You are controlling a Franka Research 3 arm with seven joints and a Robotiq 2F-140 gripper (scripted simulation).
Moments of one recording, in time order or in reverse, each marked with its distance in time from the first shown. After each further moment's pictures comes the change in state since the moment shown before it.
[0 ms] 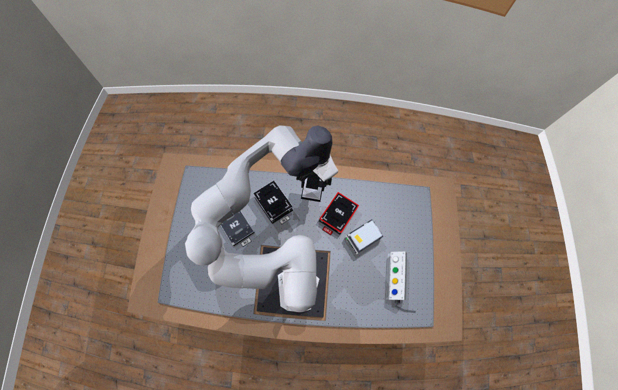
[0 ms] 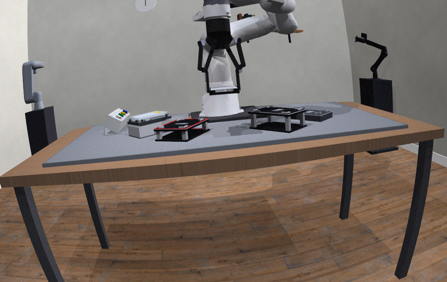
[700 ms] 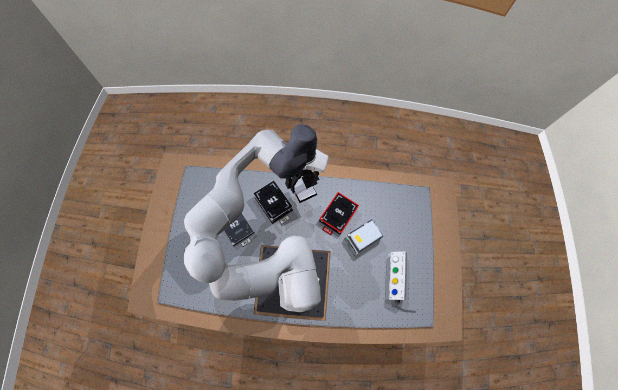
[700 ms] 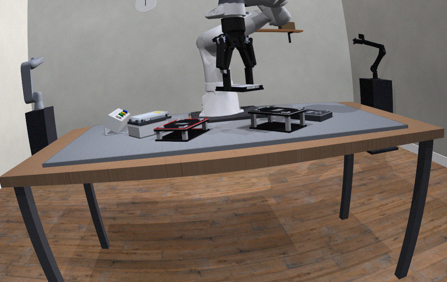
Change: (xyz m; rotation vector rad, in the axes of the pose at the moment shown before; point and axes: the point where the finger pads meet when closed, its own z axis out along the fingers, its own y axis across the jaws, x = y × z) arm 0.009 0.048 -0.003 0.000 0.013 -0.644
